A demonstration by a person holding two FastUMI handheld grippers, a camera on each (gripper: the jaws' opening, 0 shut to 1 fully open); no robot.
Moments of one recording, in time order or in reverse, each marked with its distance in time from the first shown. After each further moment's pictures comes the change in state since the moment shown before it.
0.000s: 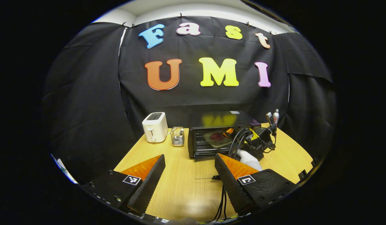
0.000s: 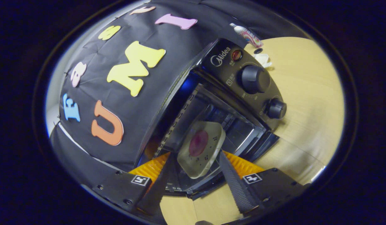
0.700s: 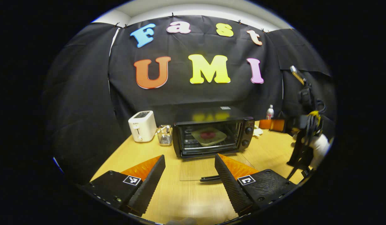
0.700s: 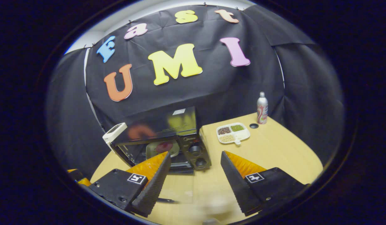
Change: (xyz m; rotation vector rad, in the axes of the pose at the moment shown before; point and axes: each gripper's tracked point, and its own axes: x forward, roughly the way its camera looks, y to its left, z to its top) left arm 0.040 -0.054 -0.056 0.010 0.017 -0.068; right arm -0.182 -0.046 0.150 -0.776 -0.091 -0.071
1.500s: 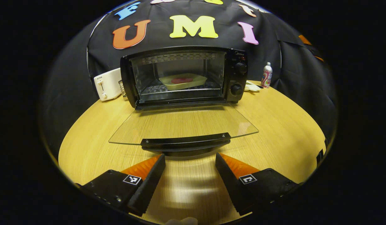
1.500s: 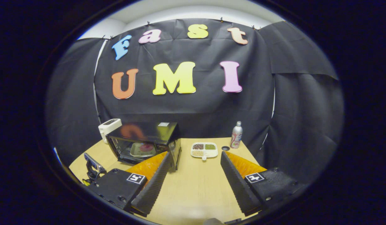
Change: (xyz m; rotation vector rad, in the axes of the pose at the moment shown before) left arm 0.094 -0.090 -0.154 -0.004 0.317 -0.041; right arm -0.087 -0.082 0.061 -0.215 -0.099 -0.061
